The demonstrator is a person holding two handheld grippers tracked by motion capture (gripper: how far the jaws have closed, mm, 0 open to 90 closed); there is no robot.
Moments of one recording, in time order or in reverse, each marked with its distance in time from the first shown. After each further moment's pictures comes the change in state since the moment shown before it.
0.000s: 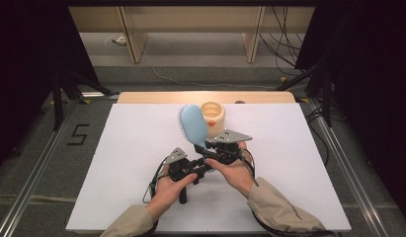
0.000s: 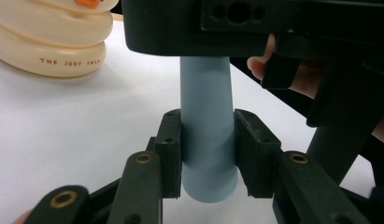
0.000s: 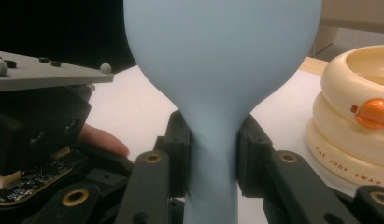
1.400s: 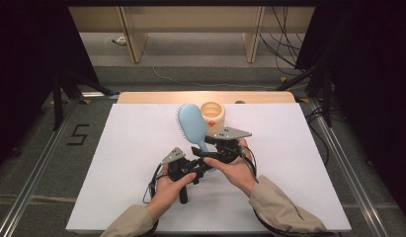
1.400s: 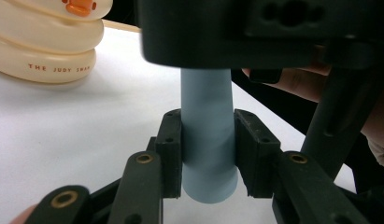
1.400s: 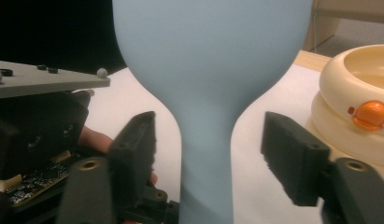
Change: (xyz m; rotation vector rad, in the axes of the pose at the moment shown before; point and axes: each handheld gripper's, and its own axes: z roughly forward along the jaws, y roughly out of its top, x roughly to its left) left arm 0.001 0.001 -0.002 -0.032 -0.044 -0.023; right arm -0.001 0.010 -0.002 0.034 -0.001 0.019
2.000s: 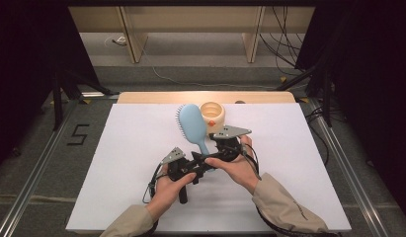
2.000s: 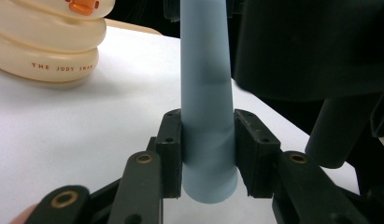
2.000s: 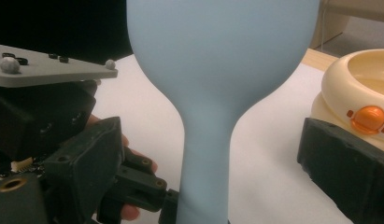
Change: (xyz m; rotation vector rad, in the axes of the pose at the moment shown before) left arm 0.001 0.000 0.000 0.007 0.007 0.003; right arm -0.002 0.006 -0.004 0.045 0.021 -0.058
